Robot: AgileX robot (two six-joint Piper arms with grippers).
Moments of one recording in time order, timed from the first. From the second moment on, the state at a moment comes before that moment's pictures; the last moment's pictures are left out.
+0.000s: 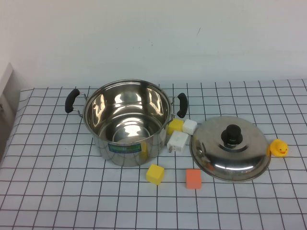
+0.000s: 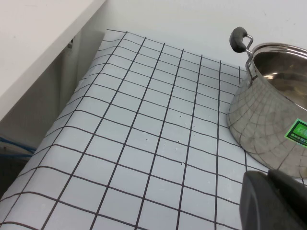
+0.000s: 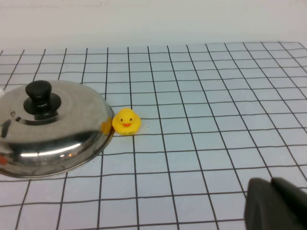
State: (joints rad) right arm -0.09 -0.01 0.02 -0.12 0.42 0.08; left arm 0.11 -0.02 0.01 -0.11 0.37 -0.21
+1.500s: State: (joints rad) right arm -0.09 0.29 -0.34 0.79 0.49 -0.94; left arm 0.11 -0.02 0.01 -0.11 0.37 -0.21
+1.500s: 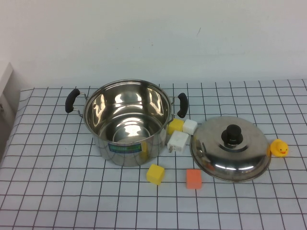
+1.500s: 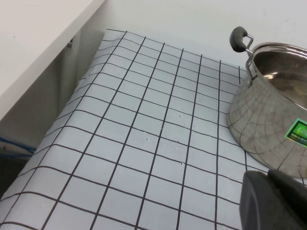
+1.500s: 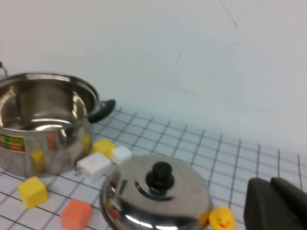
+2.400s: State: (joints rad) right arm 0.30 1.47 -0.47 -0.02 -0.94 0.05; left arm 0.11 -0.02 0.01 -0.11 0.37 -0.20
